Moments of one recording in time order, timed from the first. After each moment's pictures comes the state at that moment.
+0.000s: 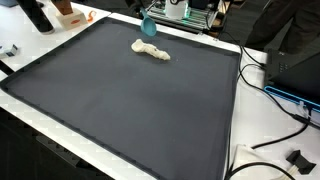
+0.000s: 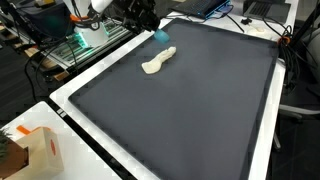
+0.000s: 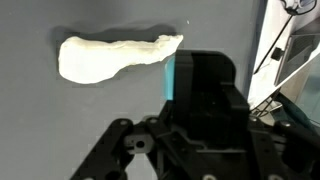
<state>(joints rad) 0.04 -0.29 -0.27 -2.66 0.88 2.34 -0.69</state>
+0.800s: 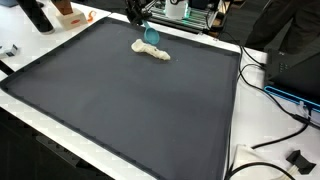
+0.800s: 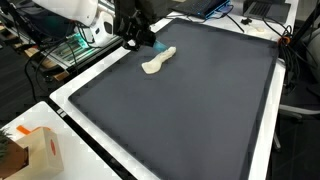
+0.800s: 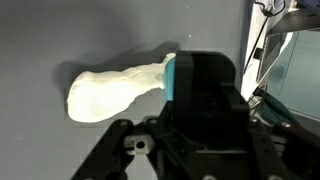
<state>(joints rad) -0.09 -0.07 -0.27 -2.64 1.13 2.18 -0.99</state>
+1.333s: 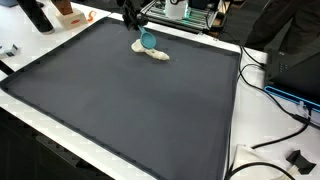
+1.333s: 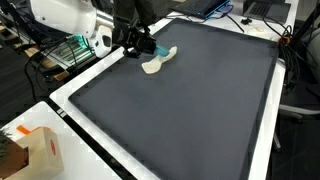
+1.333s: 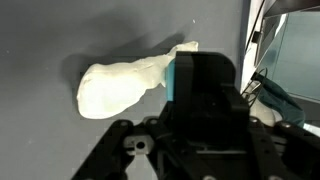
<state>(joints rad) -0.15 0.04 -0.26 -2.59 1.24 2.13 -1.07</state>
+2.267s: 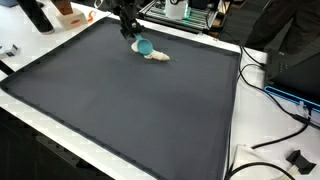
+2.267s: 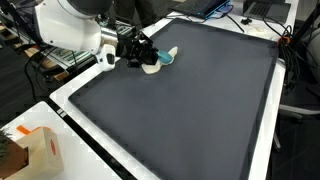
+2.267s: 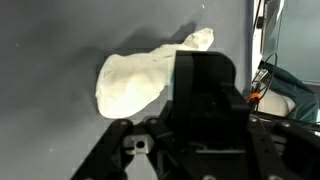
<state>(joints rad) -0.19 0.20 -0.25 -2.49 1.27 2.08 -1.03</state>
